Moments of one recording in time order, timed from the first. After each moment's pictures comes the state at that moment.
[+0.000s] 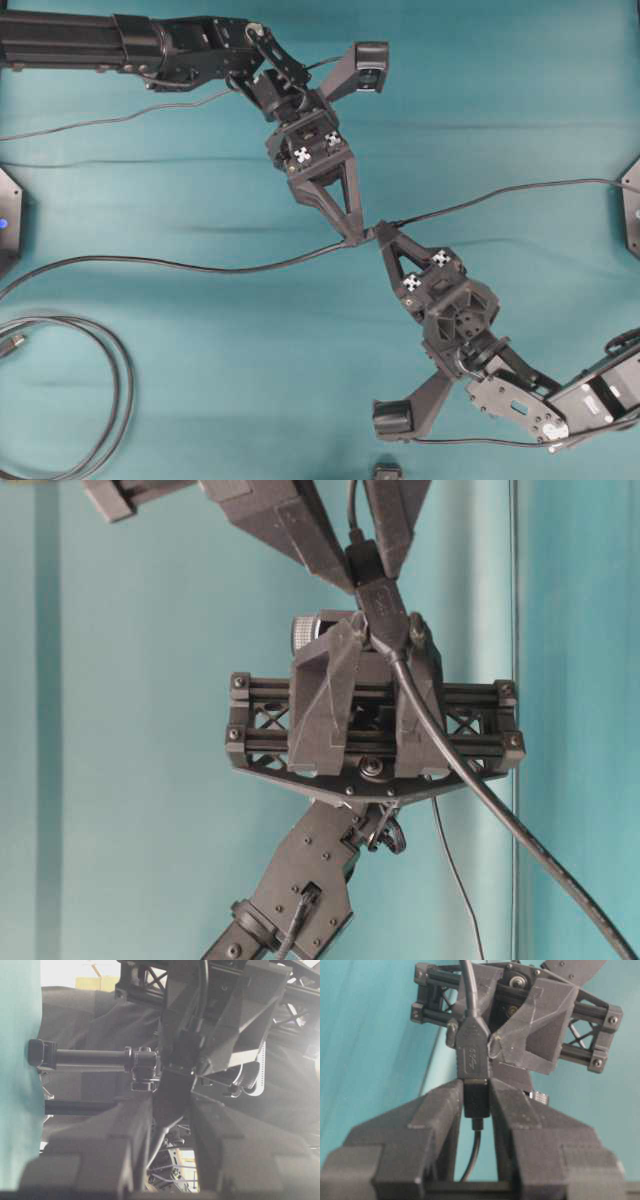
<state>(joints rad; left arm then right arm) 0.34 0.47 0.20 -1.65 1.39 0.69 0.64 0.15 0.45 -1.38 1.34 0.49</state>
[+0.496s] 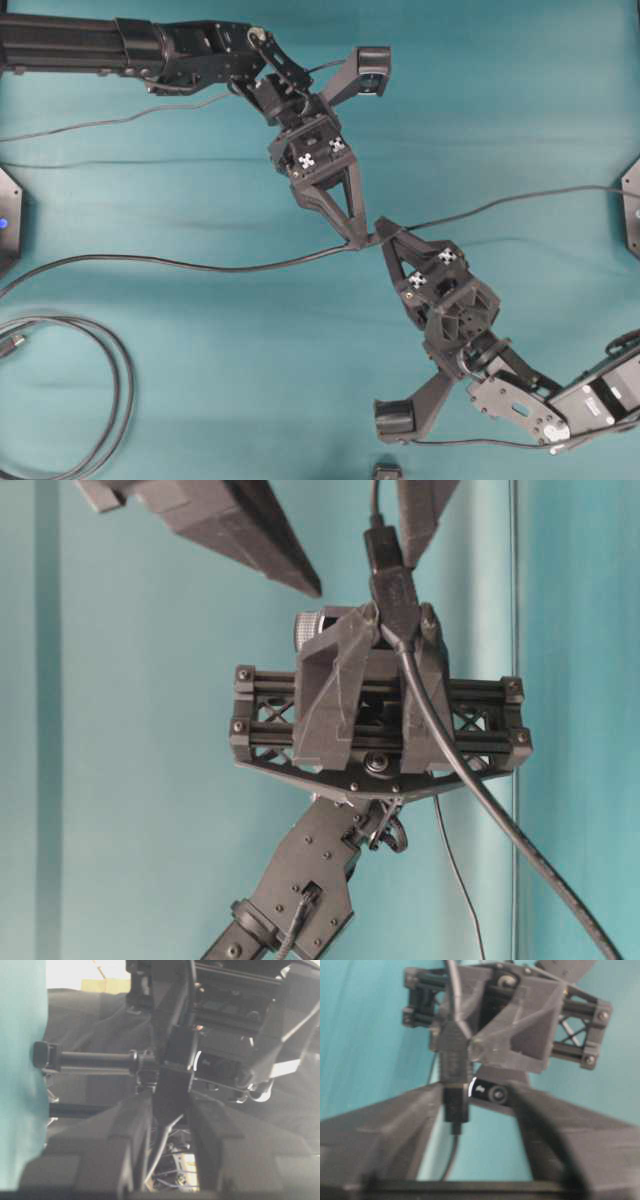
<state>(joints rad) 0.33 0.48 0.20 -1.65 1.37 0.68 0.65 0.15 0.45 -1.38 1.35 0.55</state>
